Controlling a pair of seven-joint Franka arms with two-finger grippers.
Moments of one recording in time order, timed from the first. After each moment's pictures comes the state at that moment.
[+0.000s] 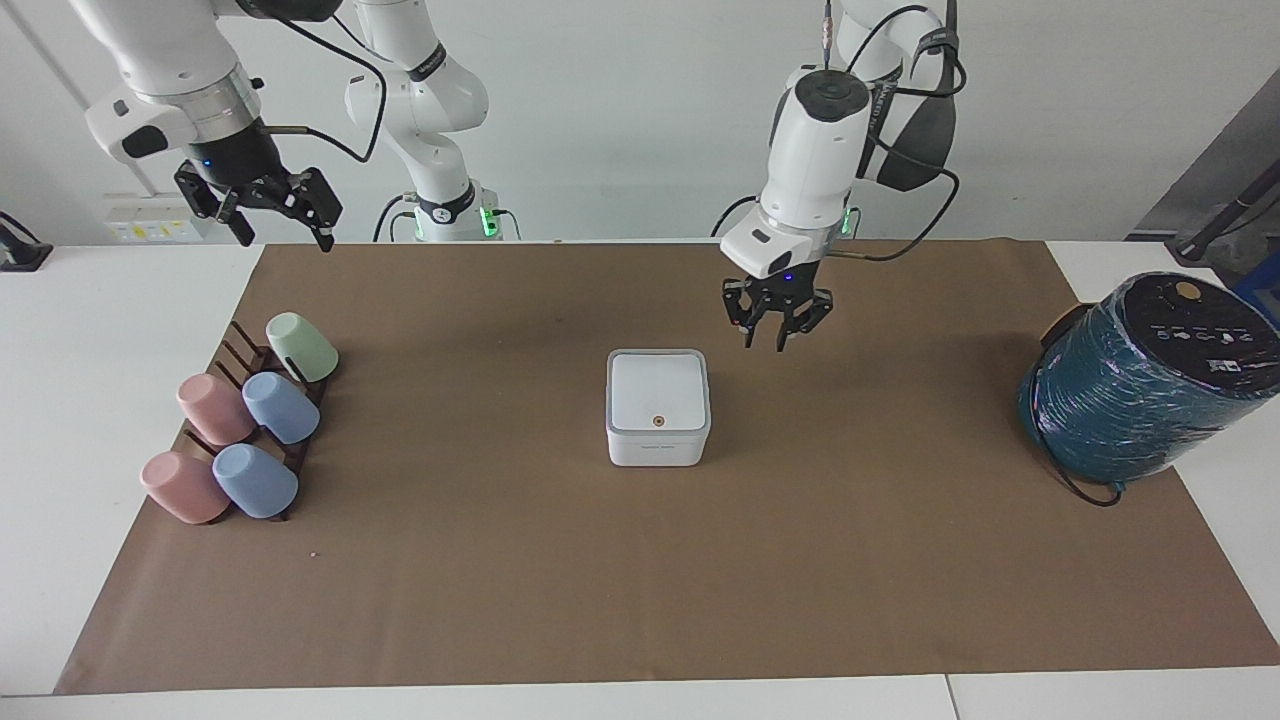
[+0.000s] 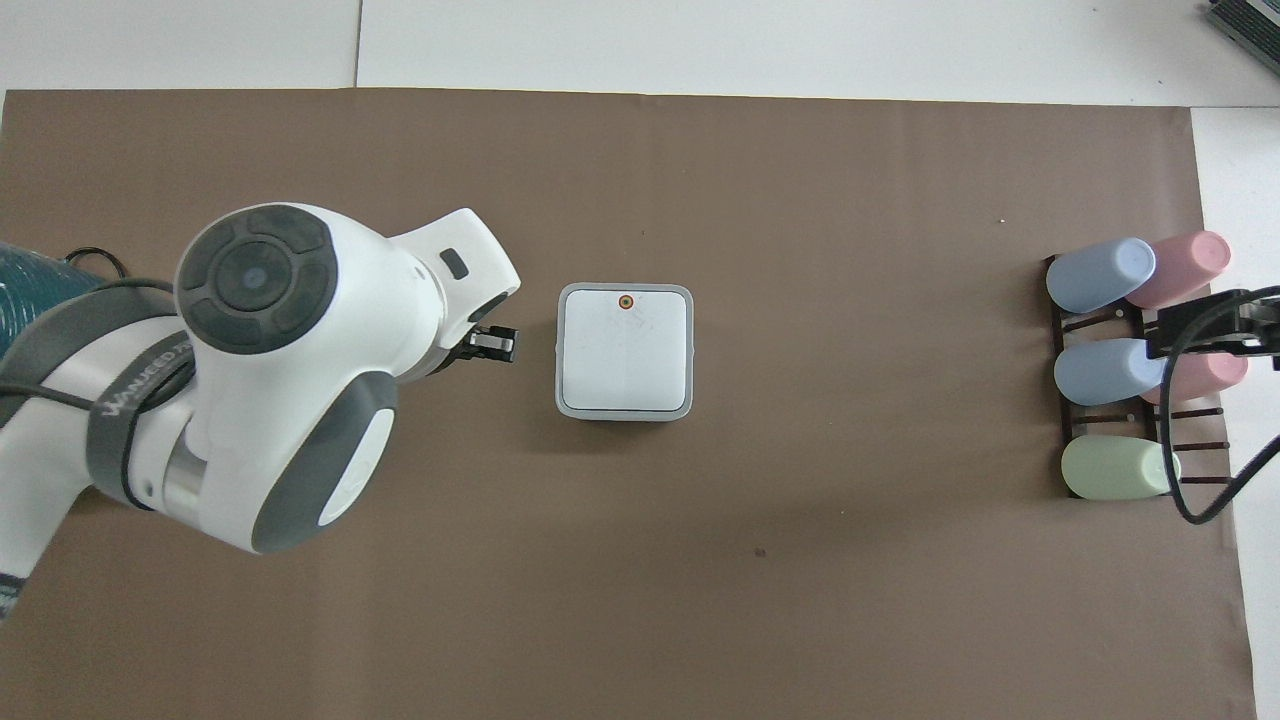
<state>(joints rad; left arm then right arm) -0.52 0.04 0.06 -1.83 0.02 1.98 -0.21 0.05 -0.06 -0.07 -1.56 -0.02 1.49 0.08</state>
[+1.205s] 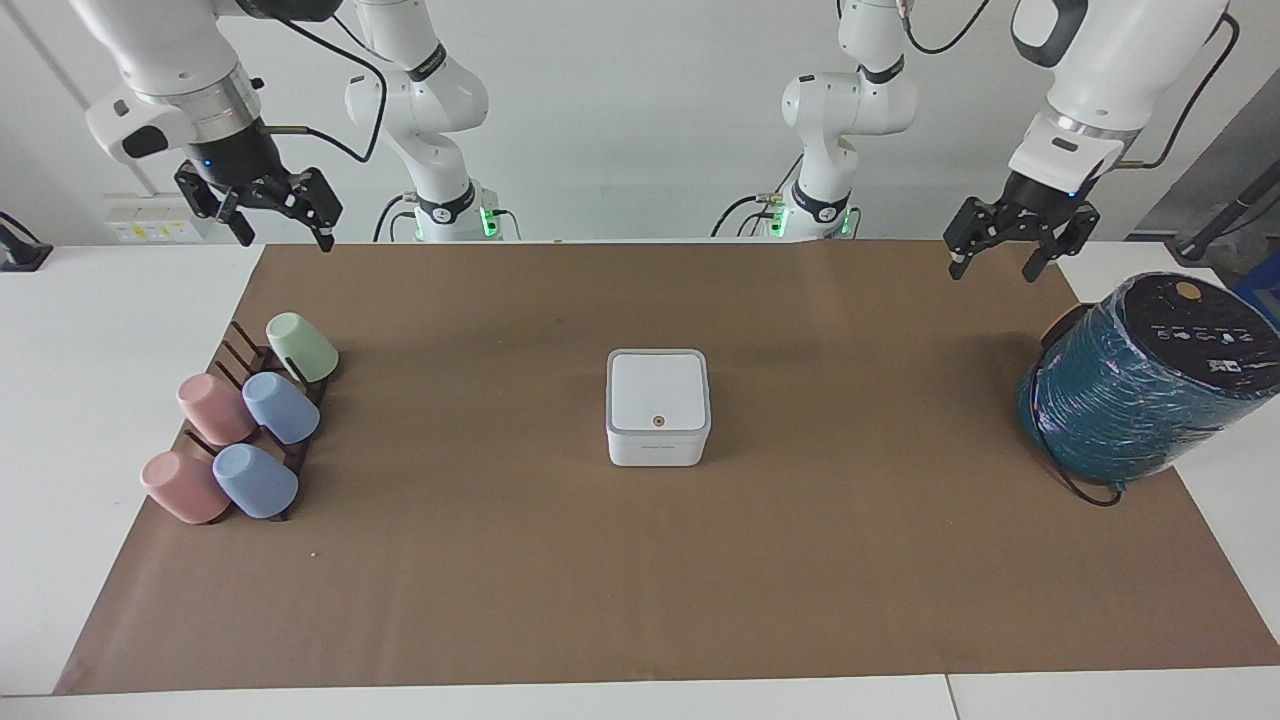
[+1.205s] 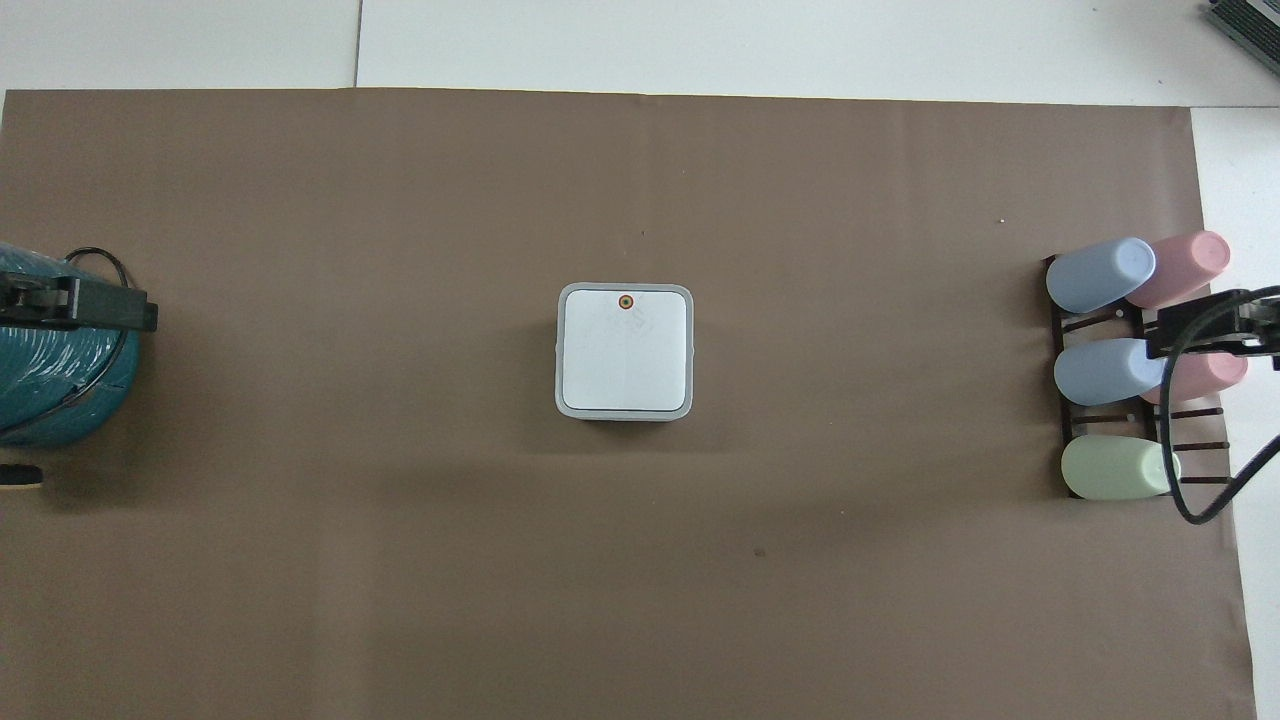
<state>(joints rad) -0.11 -0.07 0.07 -1.62 -0.03 1.64 0.07 0.05 -0.06 -0.07 -1.56 -0.02 1.49 0.08</state>
